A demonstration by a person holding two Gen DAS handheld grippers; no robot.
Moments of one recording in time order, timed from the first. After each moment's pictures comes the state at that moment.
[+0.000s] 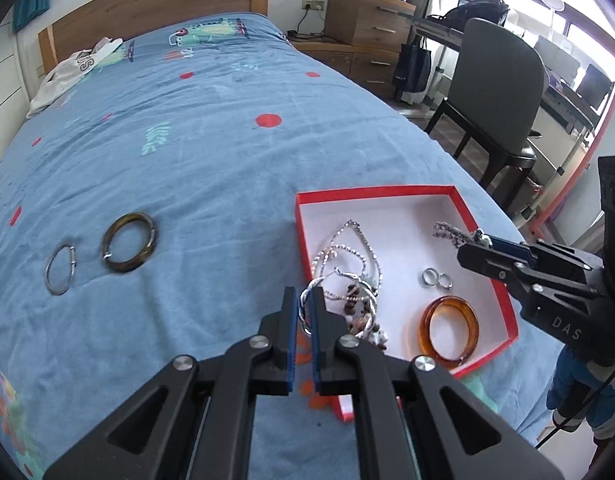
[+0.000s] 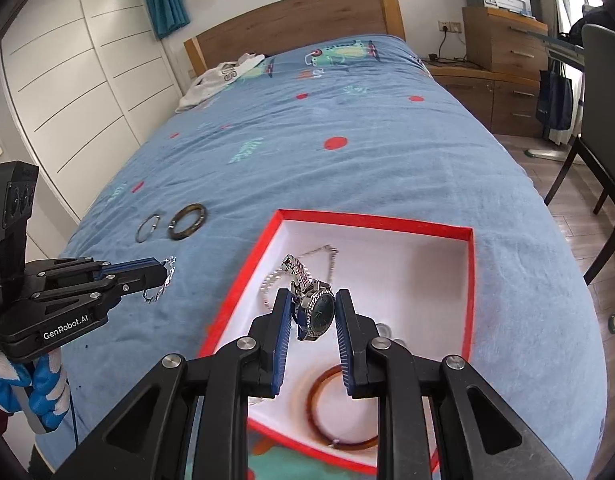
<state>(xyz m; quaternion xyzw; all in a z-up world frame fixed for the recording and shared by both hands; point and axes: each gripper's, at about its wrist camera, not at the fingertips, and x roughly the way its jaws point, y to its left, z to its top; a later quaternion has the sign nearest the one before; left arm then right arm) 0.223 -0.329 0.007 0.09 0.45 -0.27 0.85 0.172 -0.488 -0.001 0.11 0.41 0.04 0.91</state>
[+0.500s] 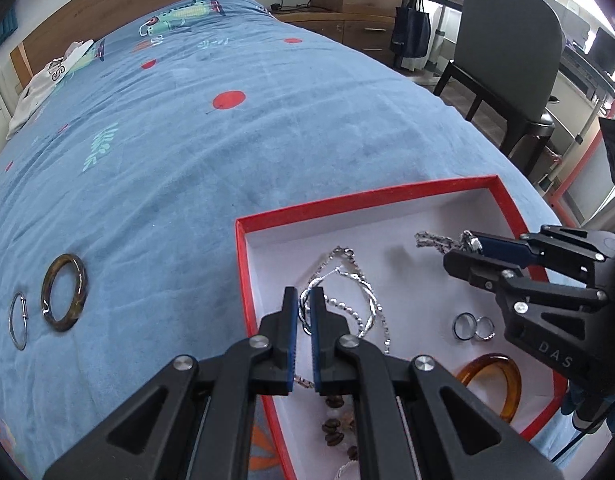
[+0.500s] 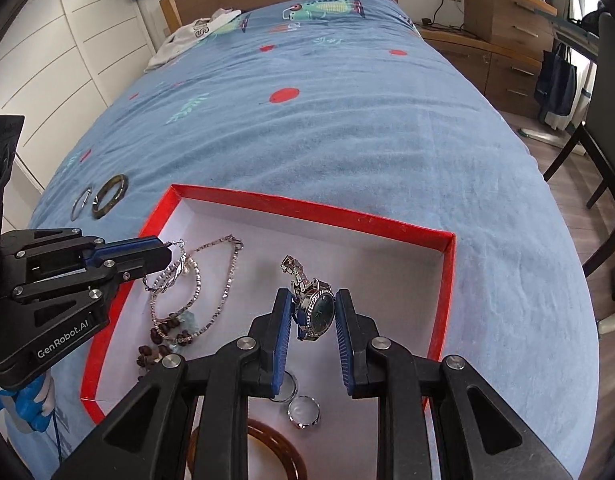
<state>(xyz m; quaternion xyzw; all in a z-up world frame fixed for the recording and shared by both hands) 0.276 -0.407 -0.052 0.15 0.48 -0.25 0.83 0.236 -0.535 -0.058 0.07 0.48 0.02 0.87</state>
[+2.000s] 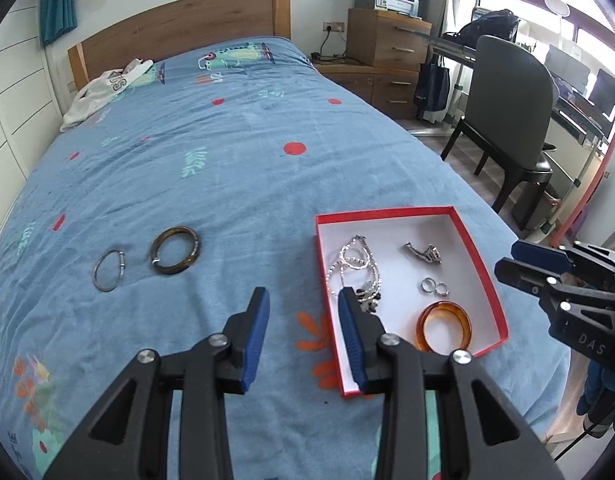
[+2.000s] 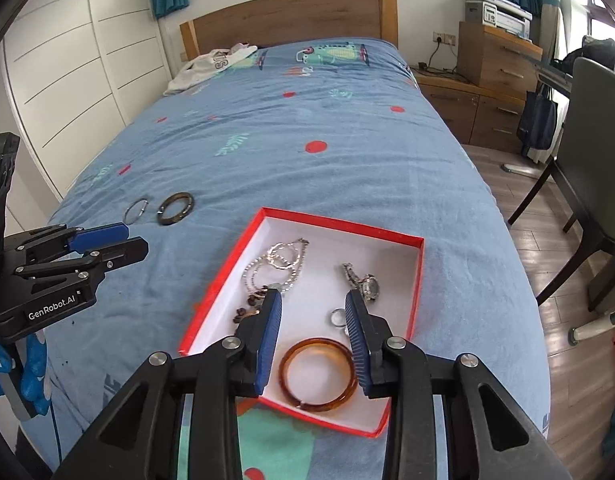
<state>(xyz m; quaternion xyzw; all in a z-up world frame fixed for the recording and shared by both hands) 0.174 -0.301 0.061 0.10 0.41 -0.21 0.88 0.134 -0.482 0.046 0.05 0.42 0.01 0.91</state>
